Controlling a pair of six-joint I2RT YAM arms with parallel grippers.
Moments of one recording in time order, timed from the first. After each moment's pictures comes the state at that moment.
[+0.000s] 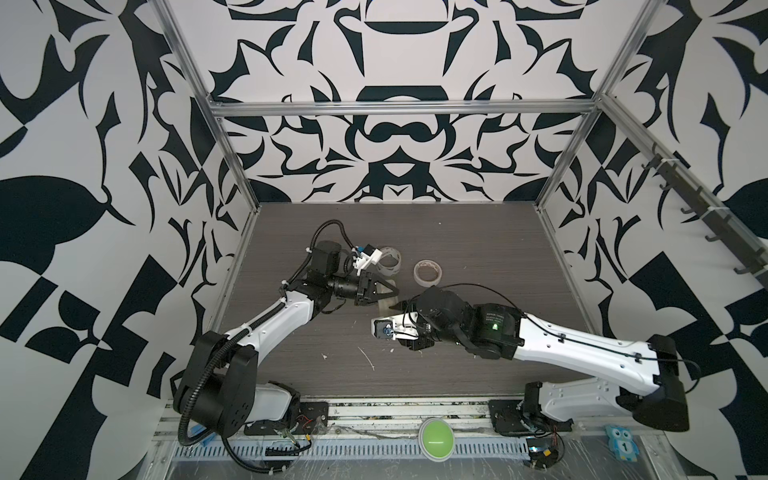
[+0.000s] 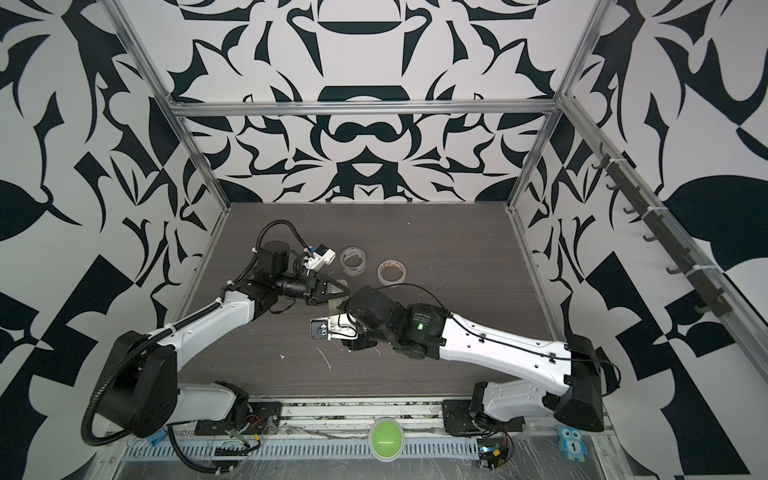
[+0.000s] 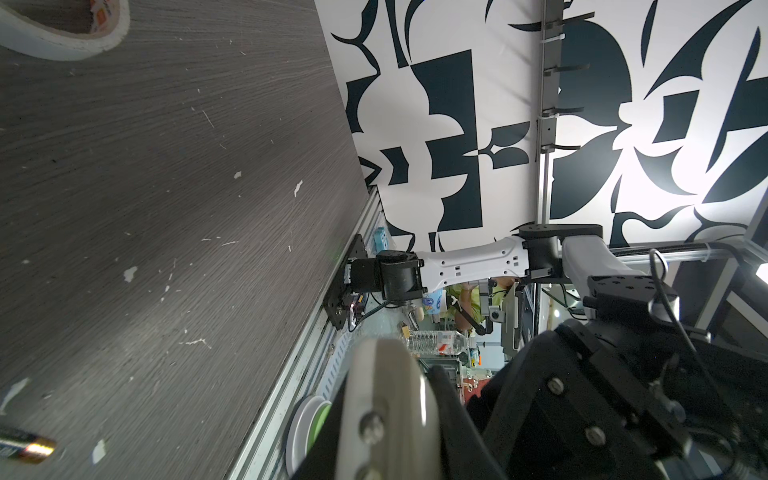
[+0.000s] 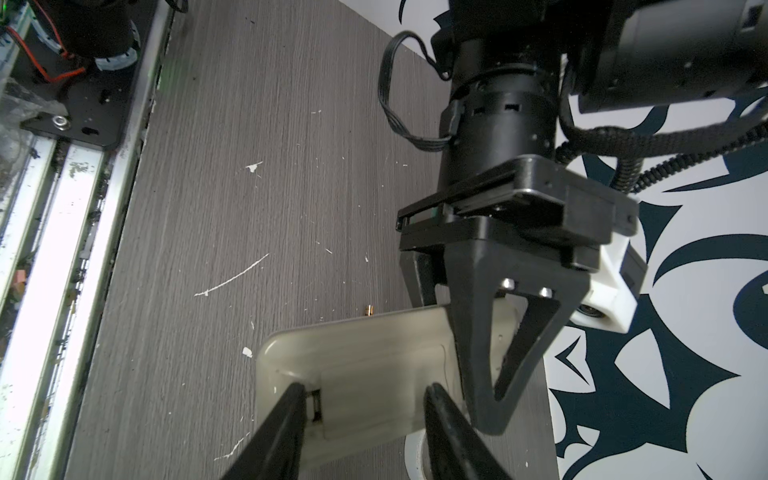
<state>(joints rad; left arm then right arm) -0.42 1.36 0.78 0.06 1.23 -0.84 1.18 1.26 1.11 -0.52 0.11 -0.66</state>
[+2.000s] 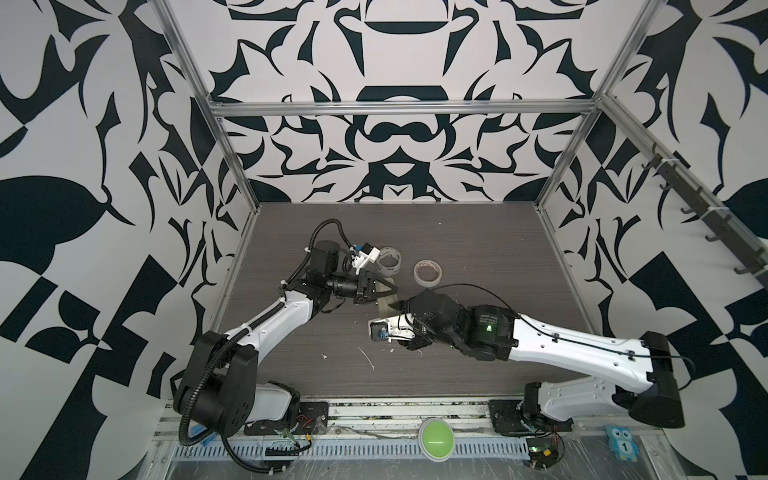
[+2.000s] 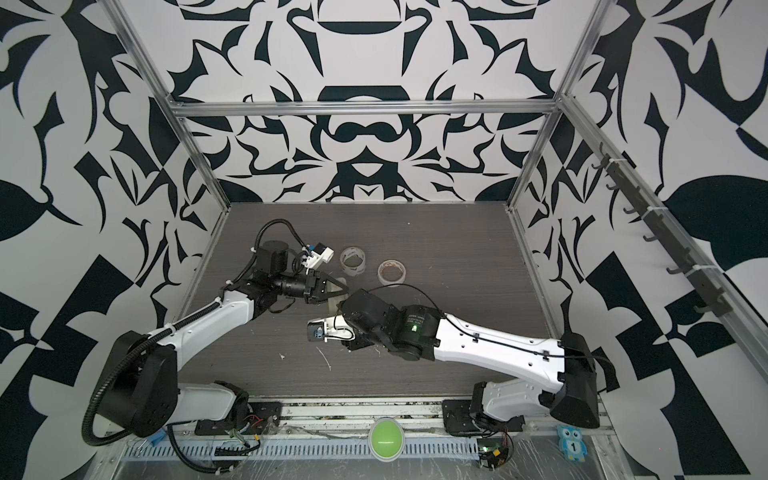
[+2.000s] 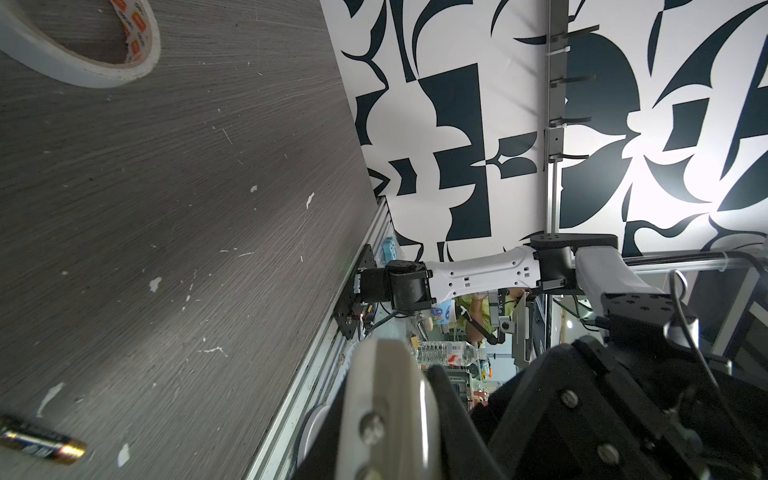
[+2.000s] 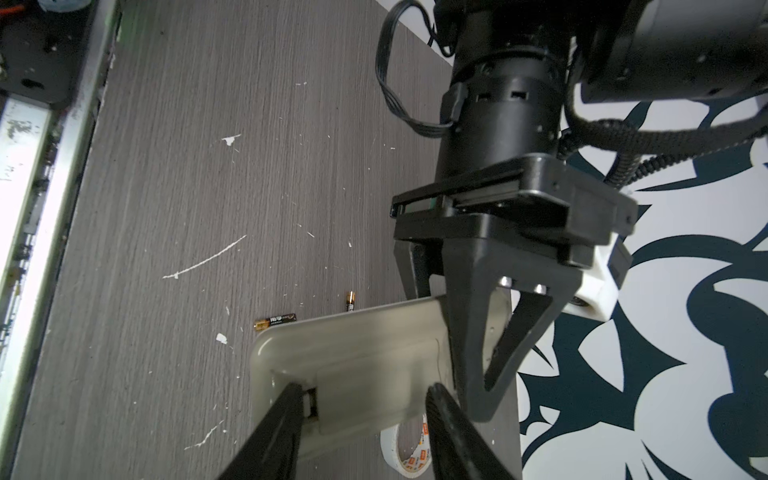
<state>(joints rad) -0.42 1.36 0.78 0.06 1.20 -0.82 1.20 1.29 1.13 -0.52 0.21 -0.71</state>
